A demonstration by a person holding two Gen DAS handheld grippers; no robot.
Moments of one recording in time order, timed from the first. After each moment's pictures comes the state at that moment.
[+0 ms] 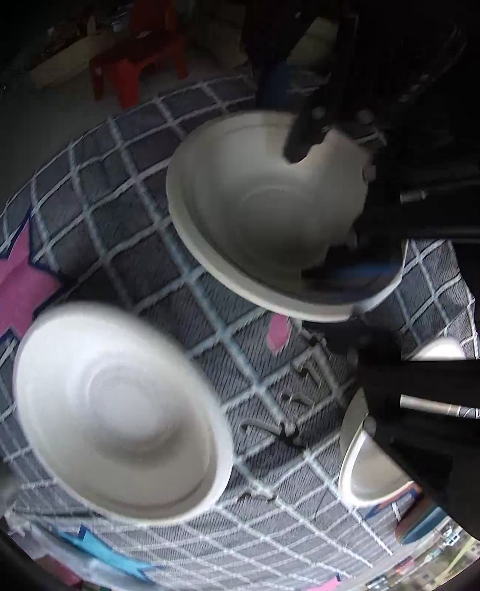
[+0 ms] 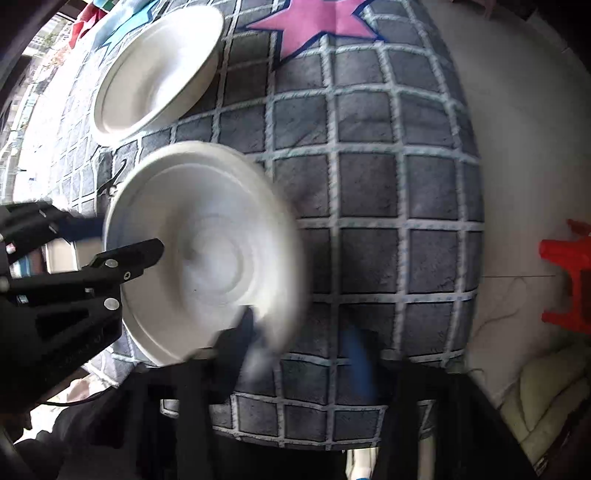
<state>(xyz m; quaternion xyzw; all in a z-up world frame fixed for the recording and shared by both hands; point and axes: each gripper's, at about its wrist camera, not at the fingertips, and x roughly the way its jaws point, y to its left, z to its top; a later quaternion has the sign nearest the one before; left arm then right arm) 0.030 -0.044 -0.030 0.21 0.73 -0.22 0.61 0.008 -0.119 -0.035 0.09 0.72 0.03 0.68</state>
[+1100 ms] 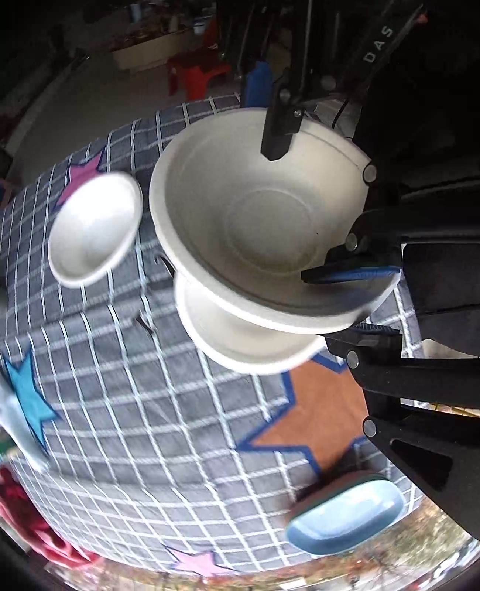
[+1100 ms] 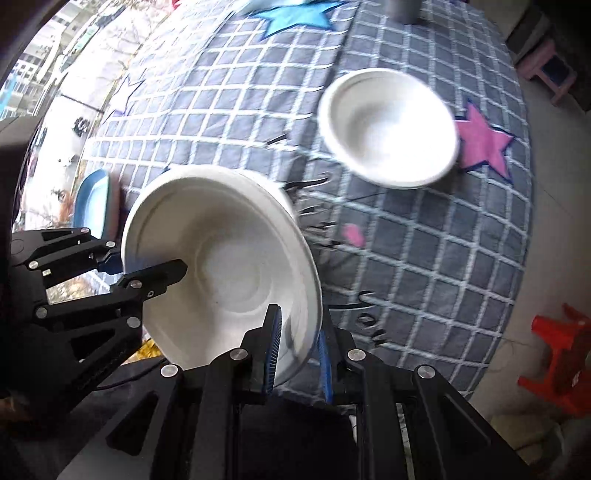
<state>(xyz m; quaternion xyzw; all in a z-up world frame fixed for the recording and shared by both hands) -0.023 0.133 0.056 0.08 0.71 -0.16 0.69 0.025 0.044 0.038 -0.02 0.71 0.14 0.69</state>
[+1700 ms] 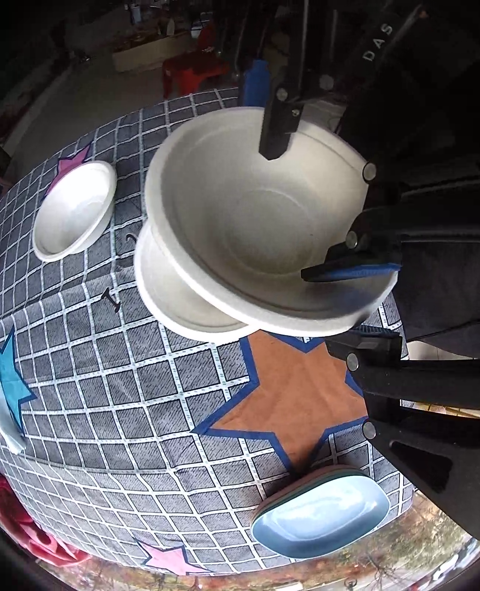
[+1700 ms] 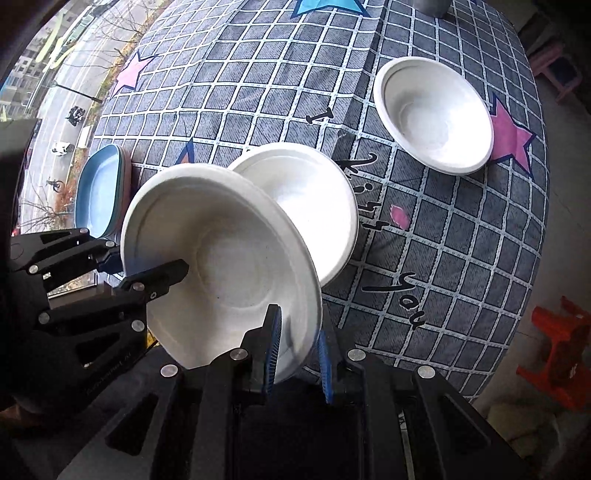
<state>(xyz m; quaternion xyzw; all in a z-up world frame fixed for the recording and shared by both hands) -0.044 0.169 0.060 0.08 0.72 -0.17 0.67 0.010 0.084 0.034 -0.03 0.73 0.13 0.68</state>
